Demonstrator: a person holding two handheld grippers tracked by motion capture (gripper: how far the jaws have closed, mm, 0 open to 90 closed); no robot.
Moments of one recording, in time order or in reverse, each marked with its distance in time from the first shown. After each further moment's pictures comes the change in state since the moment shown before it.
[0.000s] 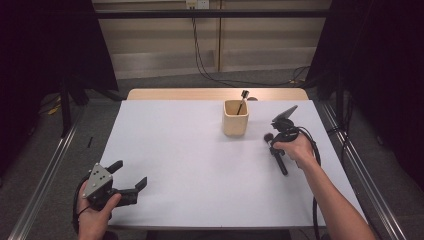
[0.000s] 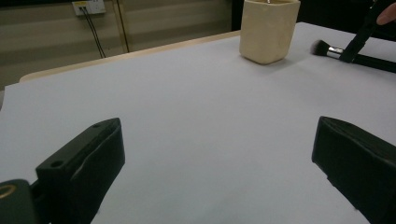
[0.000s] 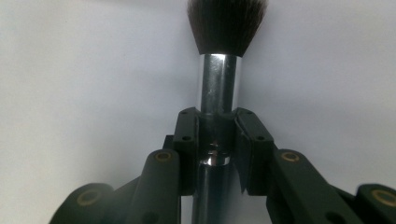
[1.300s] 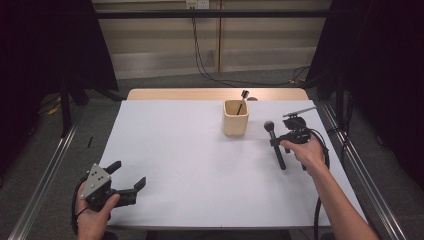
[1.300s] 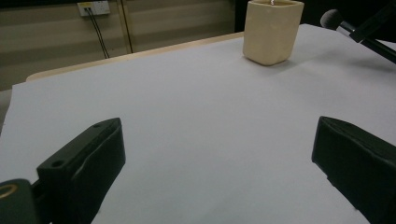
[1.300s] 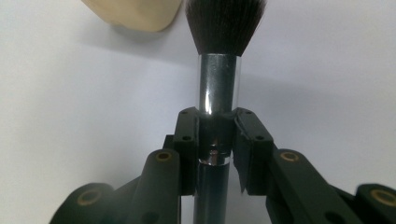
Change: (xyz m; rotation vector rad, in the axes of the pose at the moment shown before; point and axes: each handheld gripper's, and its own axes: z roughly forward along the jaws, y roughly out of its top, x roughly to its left) left arm 0.000 0.000 -0.003 -0.003 0.013 -0.006; right arm -0.009 -0.025 -0.034 -0.320 0.166 -0.055
